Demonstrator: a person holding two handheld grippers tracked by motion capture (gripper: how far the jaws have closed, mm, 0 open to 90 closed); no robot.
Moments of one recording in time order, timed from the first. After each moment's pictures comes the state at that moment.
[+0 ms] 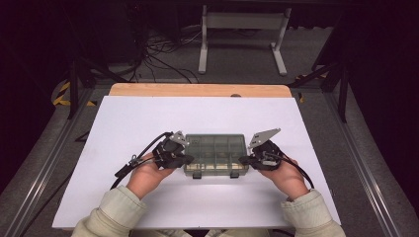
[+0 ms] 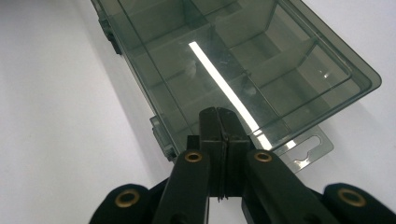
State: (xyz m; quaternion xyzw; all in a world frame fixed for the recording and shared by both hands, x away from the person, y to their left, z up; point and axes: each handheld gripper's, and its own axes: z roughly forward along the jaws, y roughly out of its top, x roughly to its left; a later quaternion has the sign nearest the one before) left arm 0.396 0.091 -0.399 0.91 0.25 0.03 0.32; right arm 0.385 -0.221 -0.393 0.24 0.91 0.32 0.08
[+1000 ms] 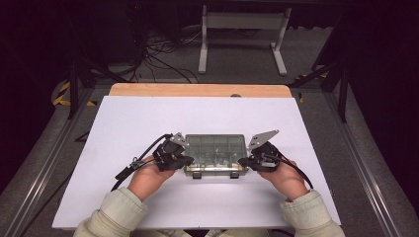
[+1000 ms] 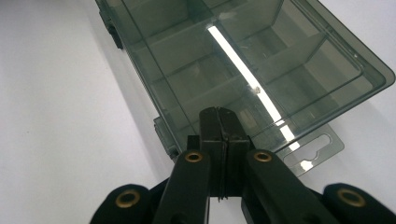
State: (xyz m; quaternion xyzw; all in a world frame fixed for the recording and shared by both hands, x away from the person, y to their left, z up) left arm 0.395 0.092 -0.405 0.91 0.26 0.02 0.33; right arm 0.385 -0.219 -0.398 0.24 0.92 0.31 0.08
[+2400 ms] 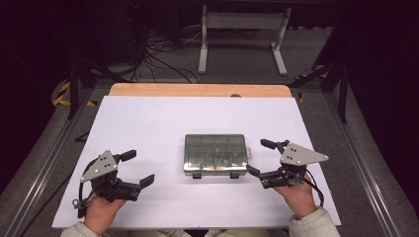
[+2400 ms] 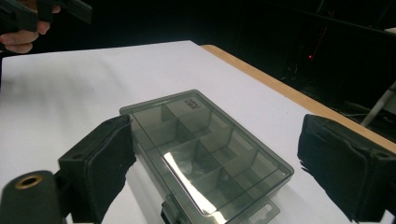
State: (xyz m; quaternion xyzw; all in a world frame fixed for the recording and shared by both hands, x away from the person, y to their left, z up) left arm 0.300 0.227 -0.396 0.75 0.30 0.16 0.57; right arm 0.320 -0.255 -0.366 0.21 0.79 0.53 0.24
